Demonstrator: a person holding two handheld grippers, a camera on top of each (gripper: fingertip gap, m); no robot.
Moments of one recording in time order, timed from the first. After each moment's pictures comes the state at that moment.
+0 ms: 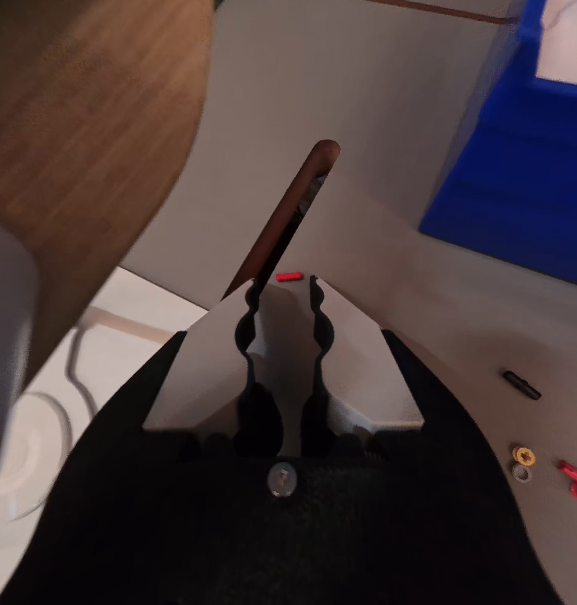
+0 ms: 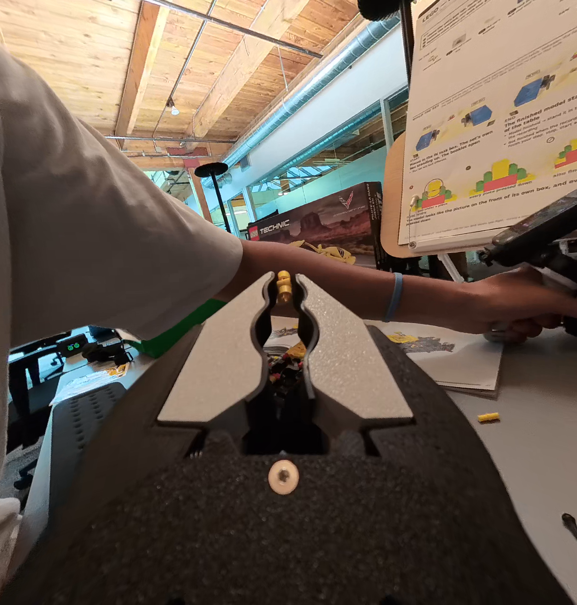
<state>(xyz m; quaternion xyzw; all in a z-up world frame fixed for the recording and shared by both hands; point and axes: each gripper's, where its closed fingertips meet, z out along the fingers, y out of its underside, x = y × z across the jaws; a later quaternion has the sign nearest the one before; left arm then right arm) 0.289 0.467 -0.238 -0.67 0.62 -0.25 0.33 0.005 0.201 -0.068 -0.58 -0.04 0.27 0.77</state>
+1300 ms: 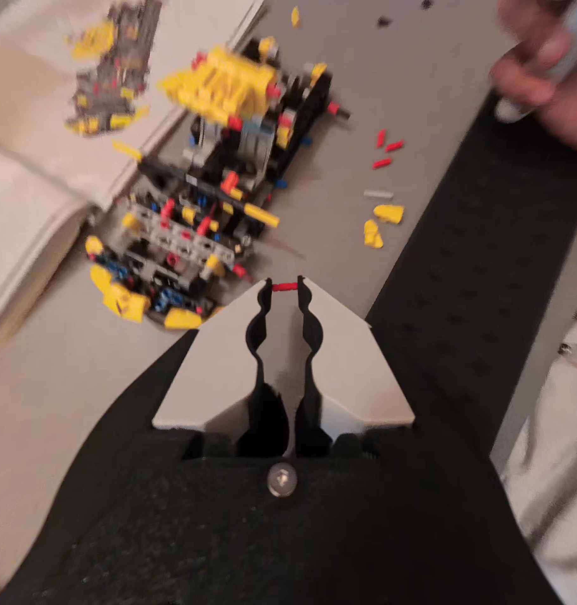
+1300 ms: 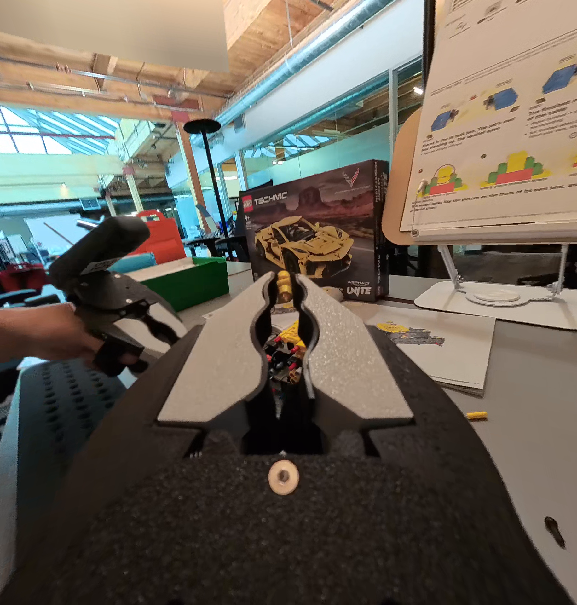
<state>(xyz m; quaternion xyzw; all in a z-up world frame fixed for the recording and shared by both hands) -0.159 0.243 -0.207 -0.74 0.55 -0.25 0.28 -0.011 0.211 -0.079 -0.61 -0.08 0.22 0.75</state>
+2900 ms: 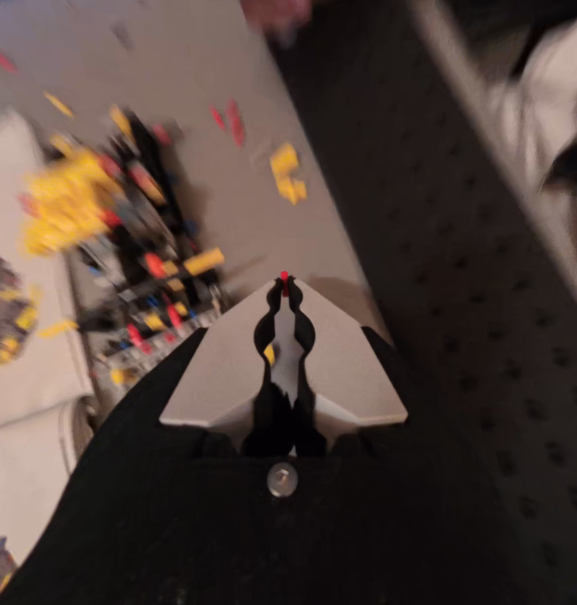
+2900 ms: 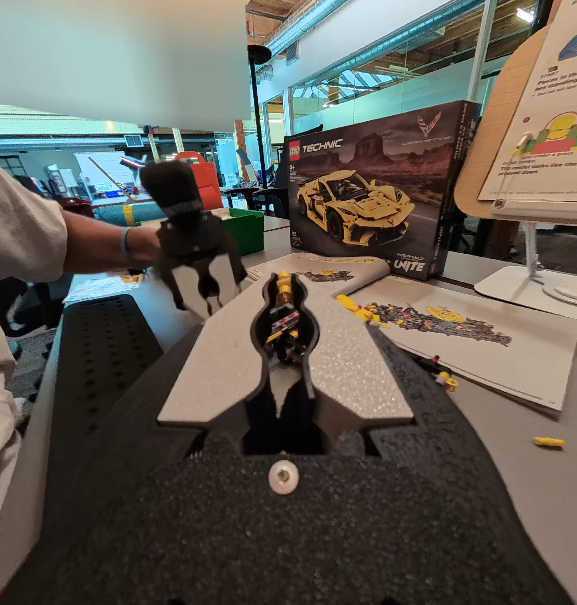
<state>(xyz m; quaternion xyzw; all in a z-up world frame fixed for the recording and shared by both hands) -0.151 0.227 -0.200 -0.40 0.82 -0.34 0.23 -0.057 0.217 -0.102 -0.65 -0.17 0.25 0.70</state>
